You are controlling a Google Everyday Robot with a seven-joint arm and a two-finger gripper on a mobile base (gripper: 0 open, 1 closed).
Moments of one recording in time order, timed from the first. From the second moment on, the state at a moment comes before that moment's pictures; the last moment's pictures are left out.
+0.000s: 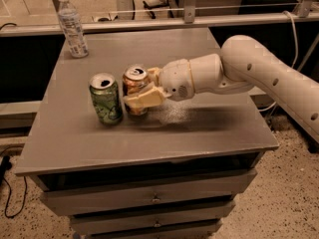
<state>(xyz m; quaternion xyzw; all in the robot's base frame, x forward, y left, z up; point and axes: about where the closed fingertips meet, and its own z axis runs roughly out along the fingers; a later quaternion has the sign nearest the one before) 0.549 0.045 0.882 -0.55 0.58 0.40 0.44</state>
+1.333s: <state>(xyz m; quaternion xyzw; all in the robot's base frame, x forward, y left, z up) 0.542 0.063 0.876 -0.58 0.56 0.39 0.43</state>
